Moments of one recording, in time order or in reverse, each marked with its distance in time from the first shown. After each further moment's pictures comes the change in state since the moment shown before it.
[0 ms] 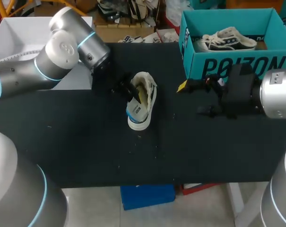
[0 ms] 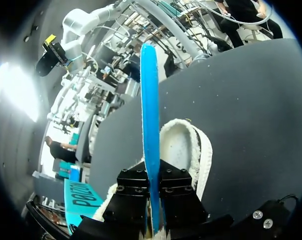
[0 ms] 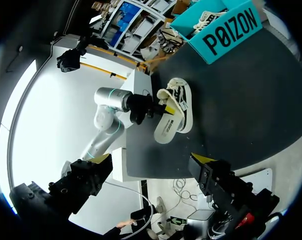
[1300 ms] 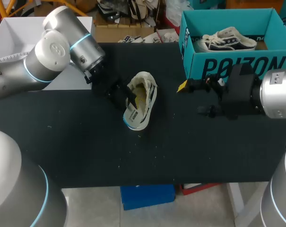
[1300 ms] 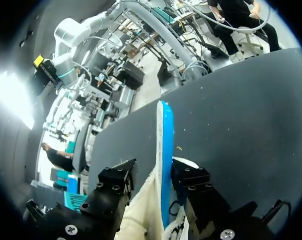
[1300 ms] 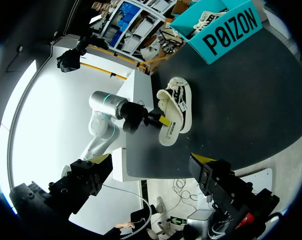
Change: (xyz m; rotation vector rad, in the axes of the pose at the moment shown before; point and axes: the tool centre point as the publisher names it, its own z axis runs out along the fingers) left arm 0.012 -0.055 -0.005 0.057 0.042 0.028; right arm 0.000 0.000 0.000 0.000 0.000 0.000
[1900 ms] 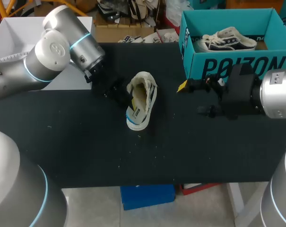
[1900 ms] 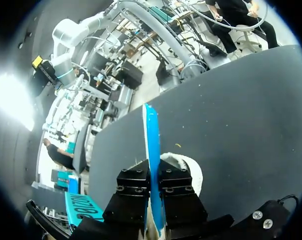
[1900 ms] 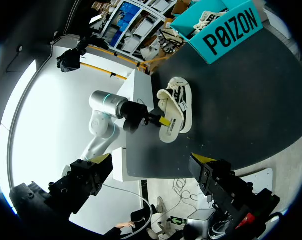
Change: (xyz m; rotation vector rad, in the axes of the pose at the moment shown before) left arm 0.000 0.005 -0.002 -0.011 0.001 0.019; right arm 0.000 0.000 0.000 0.000 0.000 0.000
